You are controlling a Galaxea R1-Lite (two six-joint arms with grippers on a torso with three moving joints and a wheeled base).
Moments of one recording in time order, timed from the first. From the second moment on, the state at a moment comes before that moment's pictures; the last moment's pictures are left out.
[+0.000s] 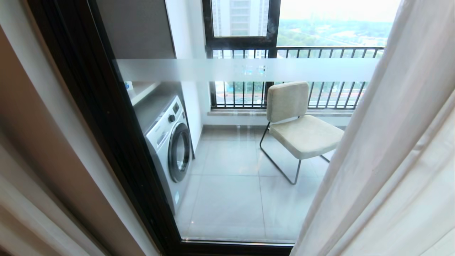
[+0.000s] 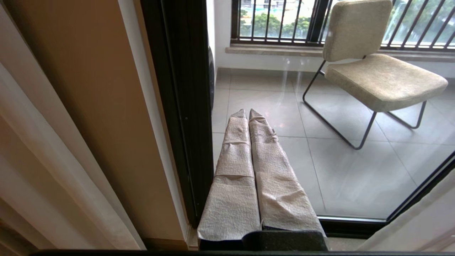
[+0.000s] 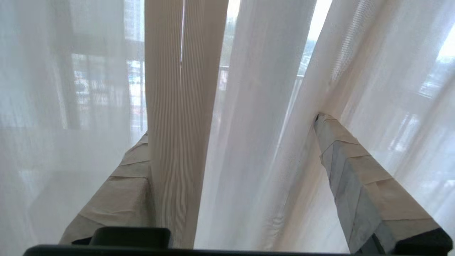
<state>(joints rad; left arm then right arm) 0.00 0.00 0.00 0.00 0.02 -0.03 -0.06 1.31 -1.09 -0.56 -0.18 -0.20</state>
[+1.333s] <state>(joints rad) 0.00 0.00 0.00 0.00 0.02 -0.03 -0.05 0.99 -0.61 -0.66 -0.19 -0.21</state>
